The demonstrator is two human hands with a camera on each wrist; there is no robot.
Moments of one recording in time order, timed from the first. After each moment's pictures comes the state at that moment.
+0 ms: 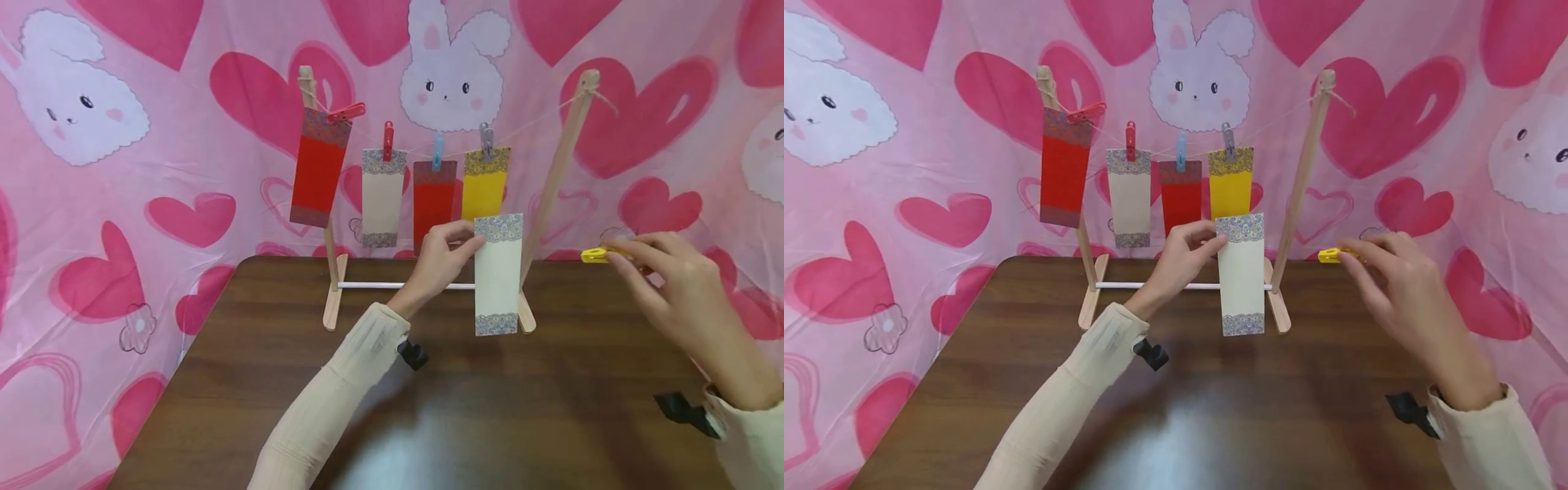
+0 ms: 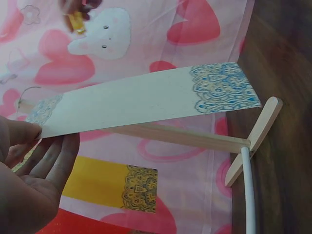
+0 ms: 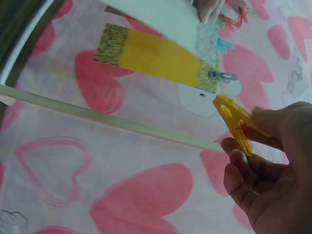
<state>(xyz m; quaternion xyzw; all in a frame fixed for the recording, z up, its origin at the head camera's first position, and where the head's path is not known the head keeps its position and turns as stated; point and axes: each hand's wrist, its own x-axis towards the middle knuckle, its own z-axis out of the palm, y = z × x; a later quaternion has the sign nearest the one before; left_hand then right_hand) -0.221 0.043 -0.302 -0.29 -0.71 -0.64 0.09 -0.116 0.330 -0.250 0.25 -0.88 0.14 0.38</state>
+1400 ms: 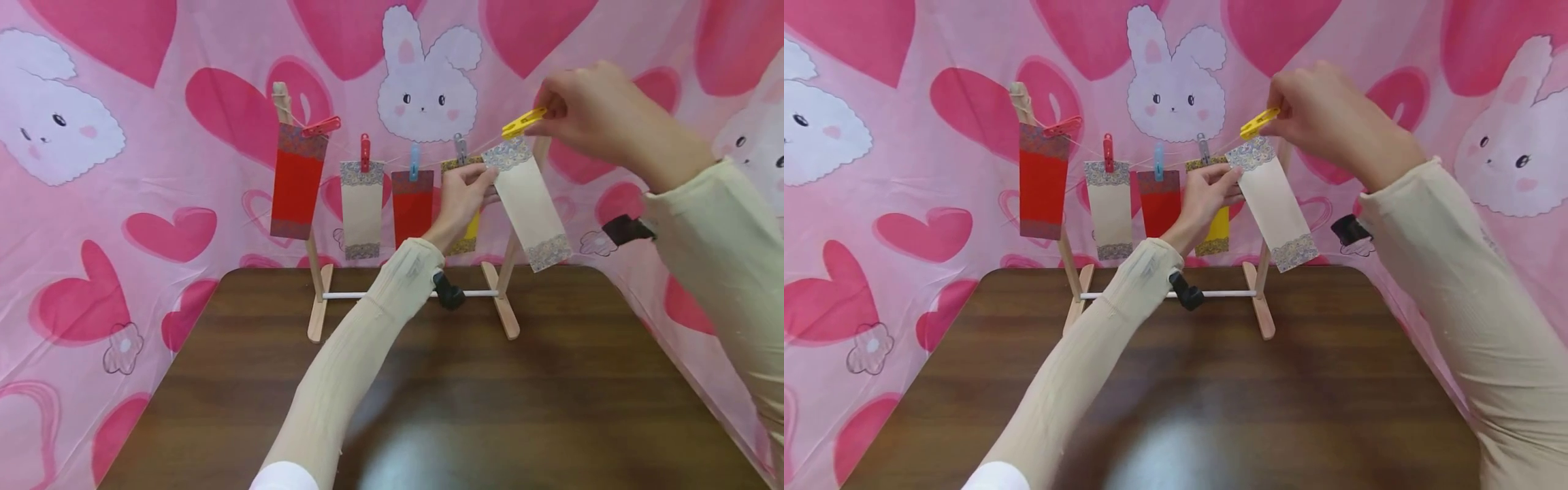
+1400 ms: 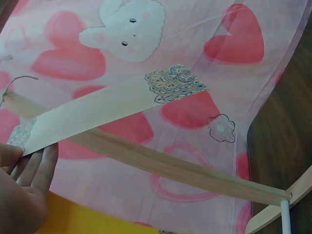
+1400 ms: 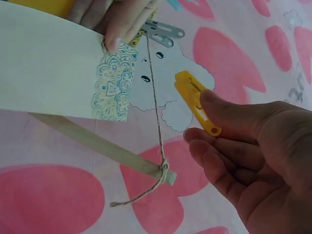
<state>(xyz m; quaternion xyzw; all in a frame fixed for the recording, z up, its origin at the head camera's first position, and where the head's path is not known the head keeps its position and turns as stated) -0.286 0.124 -0.227 -0.17 -0.57 -0.81 0.02 -0.224 0.271 -0.079 0.27 -0.93 0.03 0.24</state>
